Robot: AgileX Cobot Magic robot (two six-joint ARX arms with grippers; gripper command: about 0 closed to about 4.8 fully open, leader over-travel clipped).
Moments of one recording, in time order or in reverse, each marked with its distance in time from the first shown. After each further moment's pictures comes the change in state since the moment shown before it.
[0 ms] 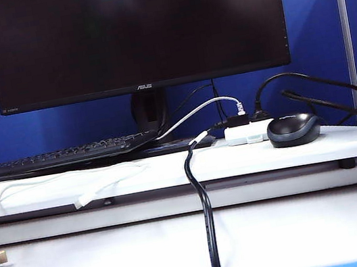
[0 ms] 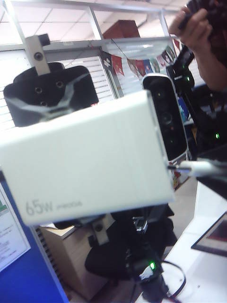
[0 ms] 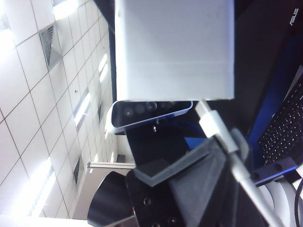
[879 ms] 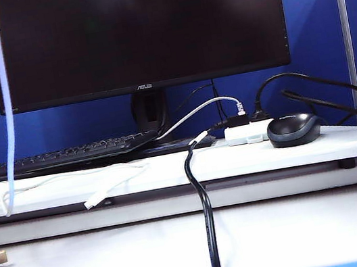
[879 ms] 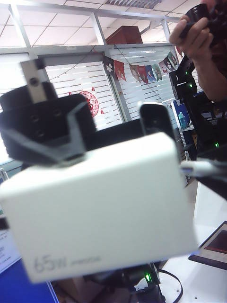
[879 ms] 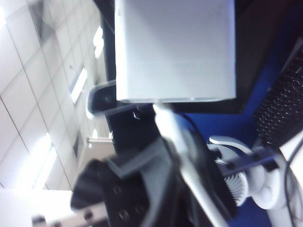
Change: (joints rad) left arm -0.007 -0.026 0.000 0.035 0.003 -0.091; right arm -0.071 0.038 -0.005 0.039 -0.175 0.024
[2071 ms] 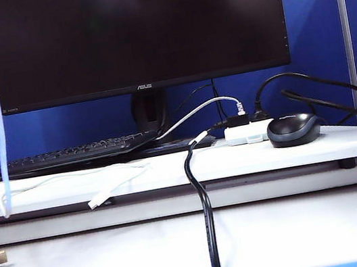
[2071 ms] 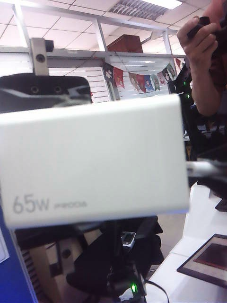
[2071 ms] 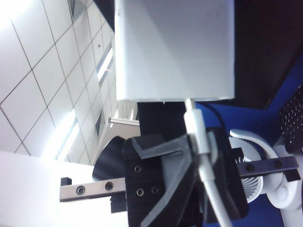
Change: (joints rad) left arm -0.020 -0.006 -0.001 -0.039 -0.002 -0.039; right arm -0.016 -0.016 0.003 0.013 -0.106 -0.124
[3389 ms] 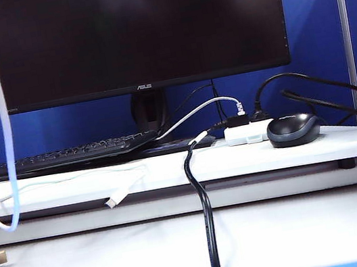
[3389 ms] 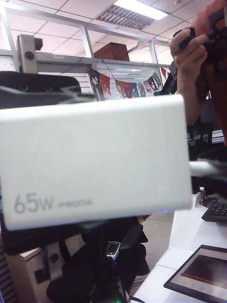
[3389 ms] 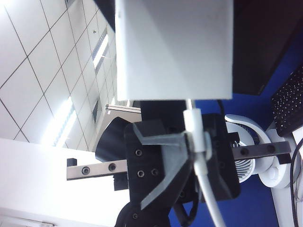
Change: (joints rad) left arm -0.052 -0.010 0.000 -0.005 0.004 -0.034; right arm -0.003 -0.062 0.002 -0.098 -0.068 -0.001
